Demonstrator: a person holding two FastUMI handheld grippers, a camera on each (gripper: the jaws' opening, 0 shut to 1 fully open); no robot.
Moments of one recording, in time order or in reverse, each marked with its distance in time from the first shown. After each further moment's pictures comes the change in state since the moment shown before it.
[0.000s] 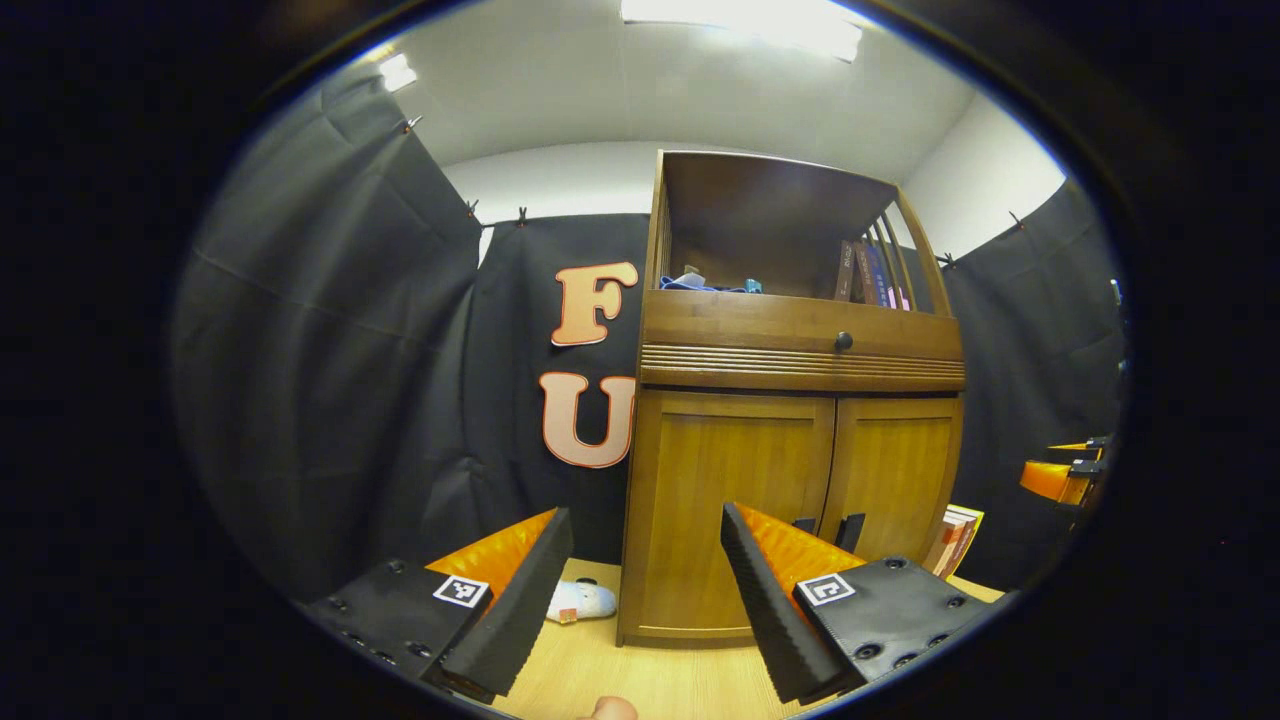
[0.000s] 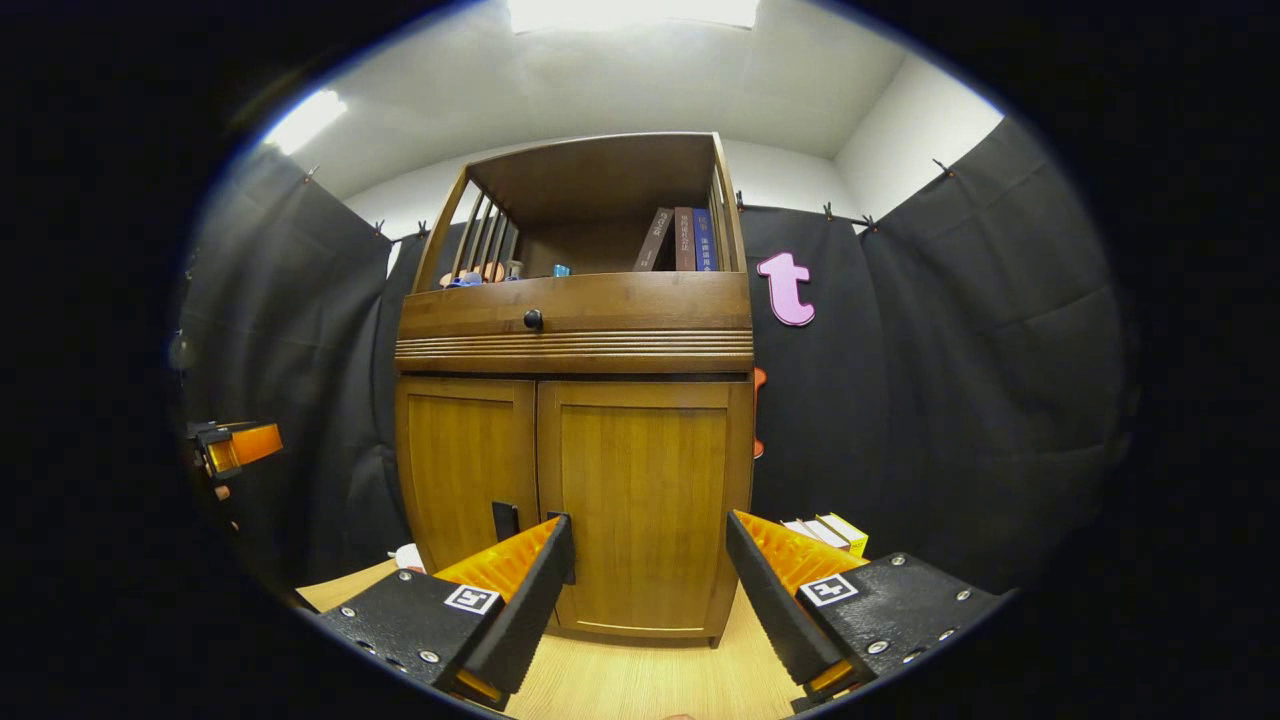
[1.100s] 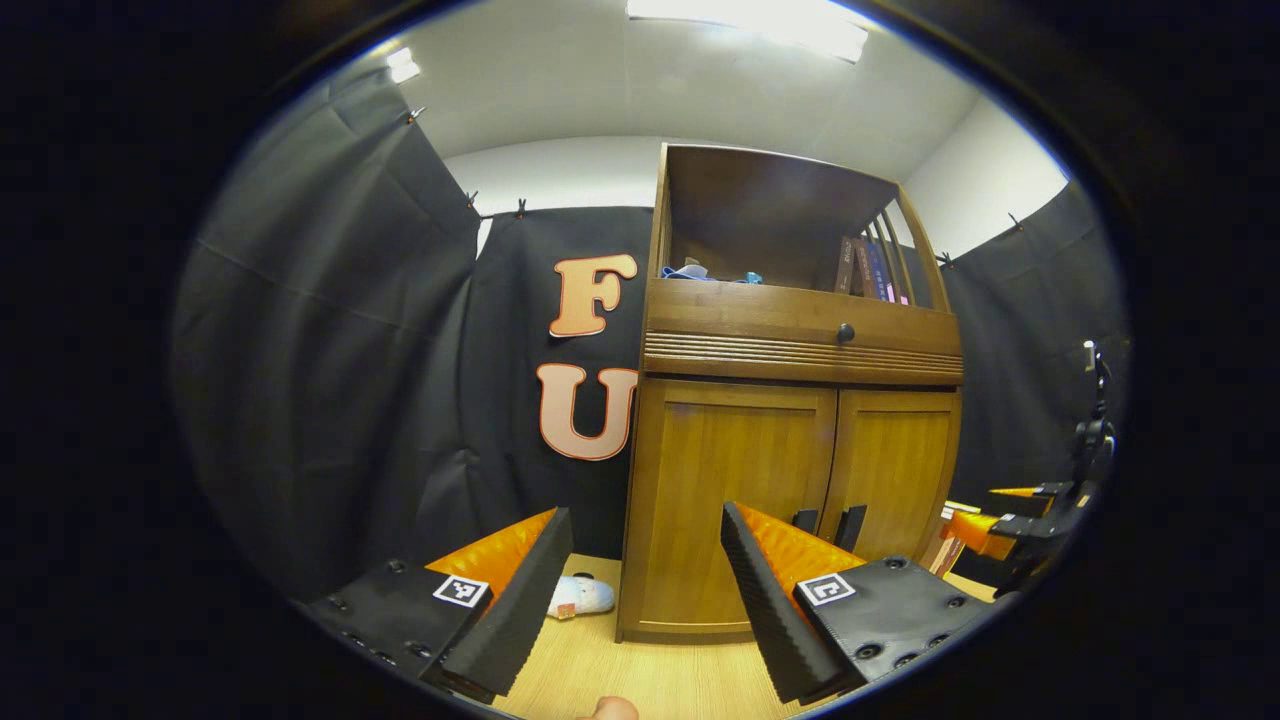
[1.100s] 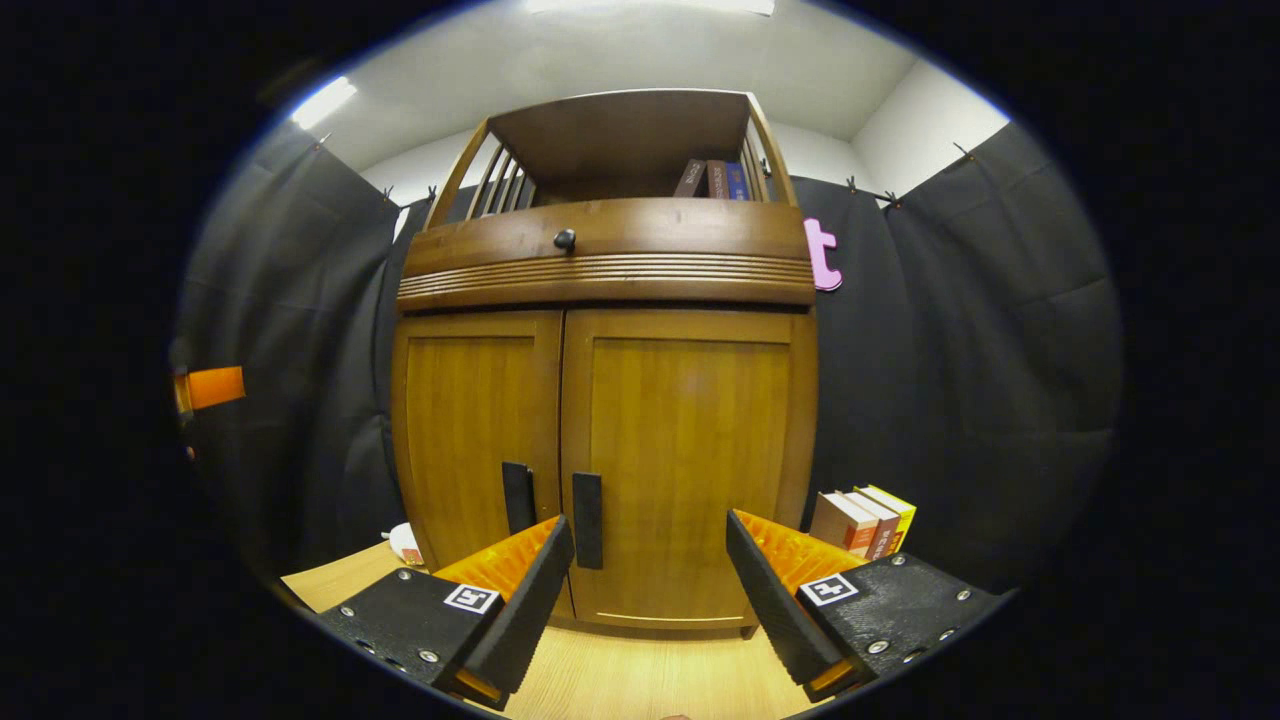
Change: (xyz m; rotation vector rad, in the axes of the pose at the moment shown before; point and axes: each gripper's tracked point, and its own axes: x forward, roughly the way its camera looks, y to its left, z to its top) left arm -0.001 0.017 -0.015 -0.022 0.021 -0.009; right arm 0.072 0.068 -0.089 -0.008 0.082 0.035
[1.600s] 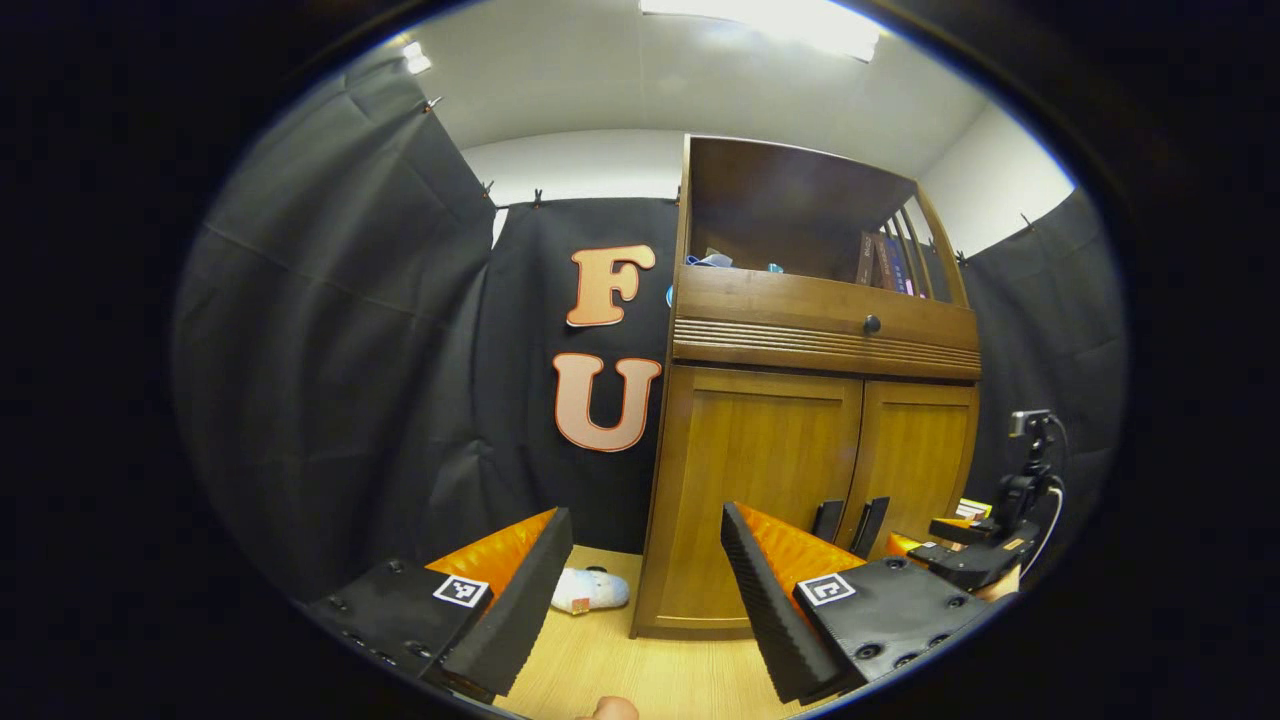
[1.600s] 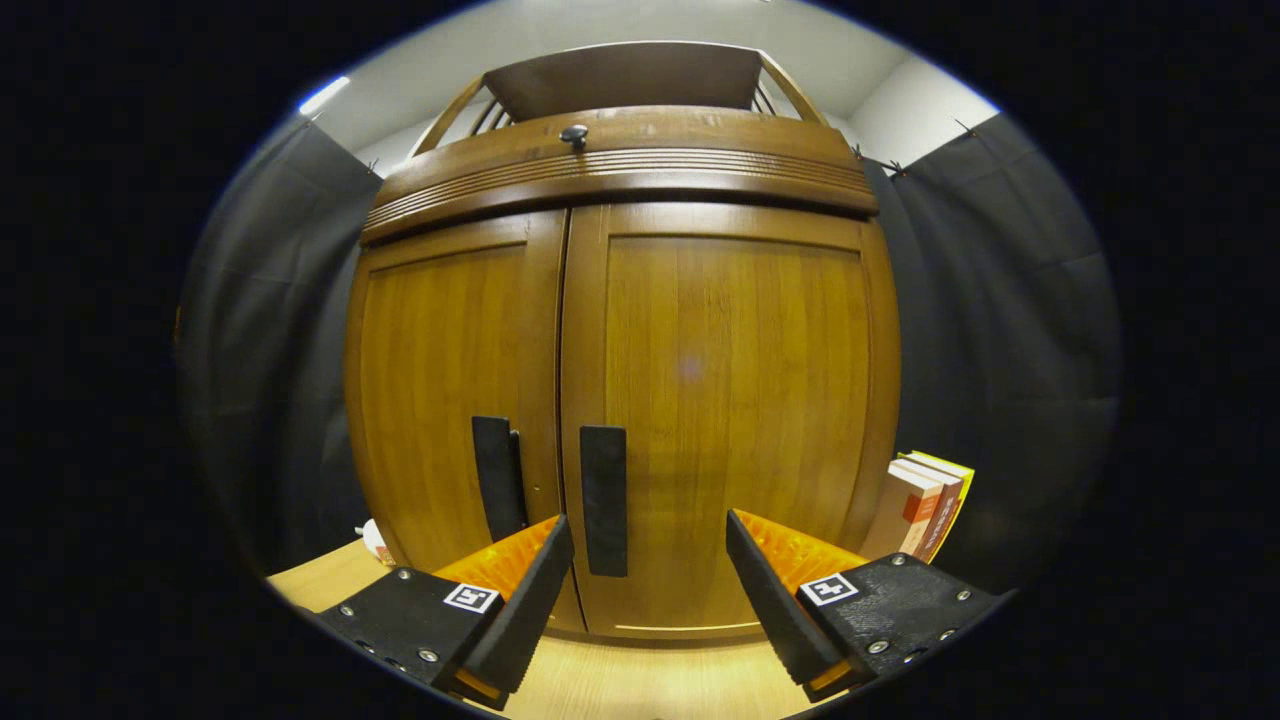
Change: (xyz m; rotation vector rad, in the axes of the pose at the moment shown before) left arm 0.007 0.027 -0.013 -0.009 0.019 0.017; right arm 0.096 0.027 -0.077 0.050 0.055 -0.034
